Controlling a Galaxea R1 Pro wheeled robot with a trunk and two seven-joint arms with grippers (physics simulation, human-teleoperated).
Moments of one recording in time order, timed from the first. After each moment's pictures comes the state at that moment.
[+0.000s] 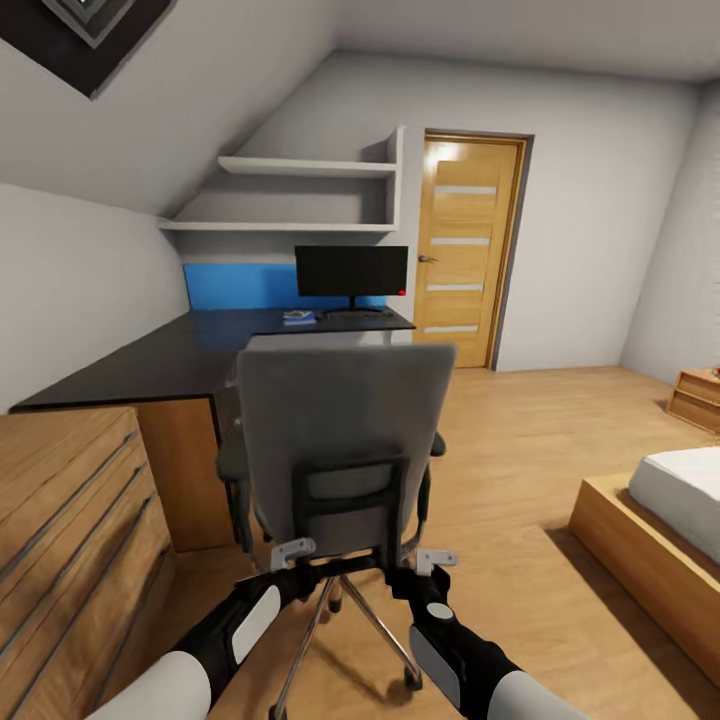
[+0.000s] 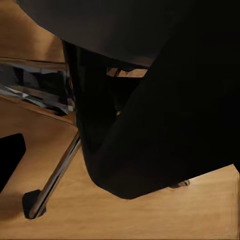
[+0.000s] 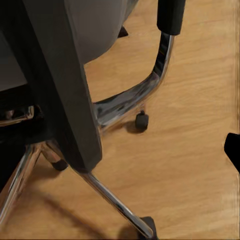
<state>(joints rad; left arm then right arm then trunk) -0.60 -0.07 -0.34 -0.52 0.61 0.29 0.16 -0.59 0.12 0.63 -0.45 -0.58 -0.10 -0.36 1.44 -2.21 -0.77</state>
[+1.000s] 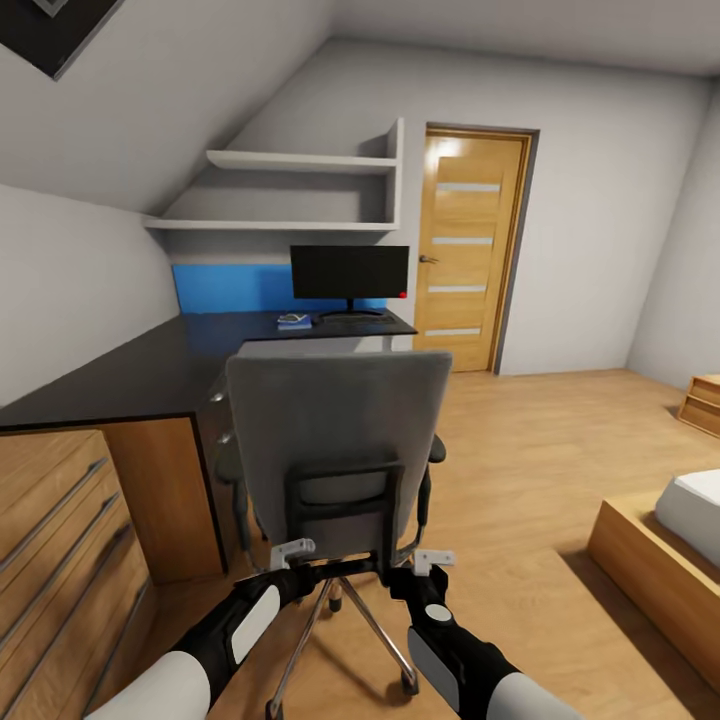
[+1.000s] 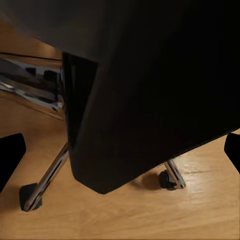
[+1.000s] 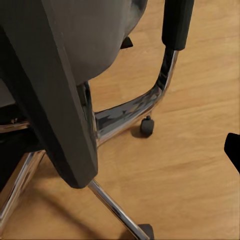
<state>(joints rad) -0.60 -0.07 -0.34 -0.52 0.61 0.29 0.16 -0.58 0.13 0.64 -0.45 -0.57 -0.12 -0.36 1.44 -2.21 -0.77</state>
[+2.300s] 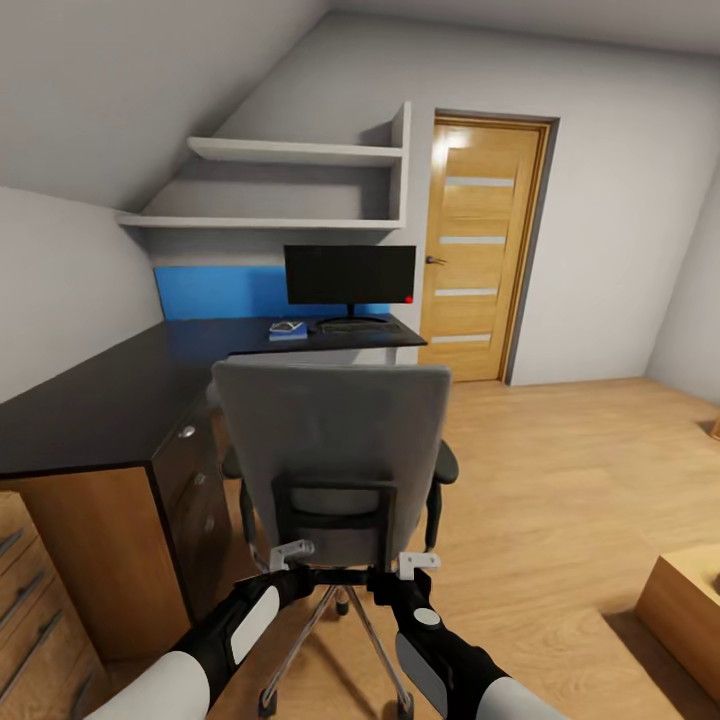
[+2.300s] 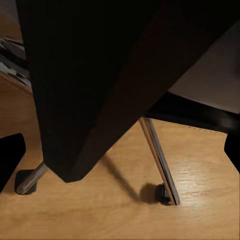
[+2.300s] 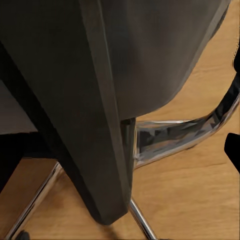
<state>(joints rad) -0.60 -0.06 -0.34 -0.51 0.60 0.29 0.16 -0.58 0.16 0.64 -0.45 -0.57 -0.10 -0.30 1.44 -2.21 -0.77</state>
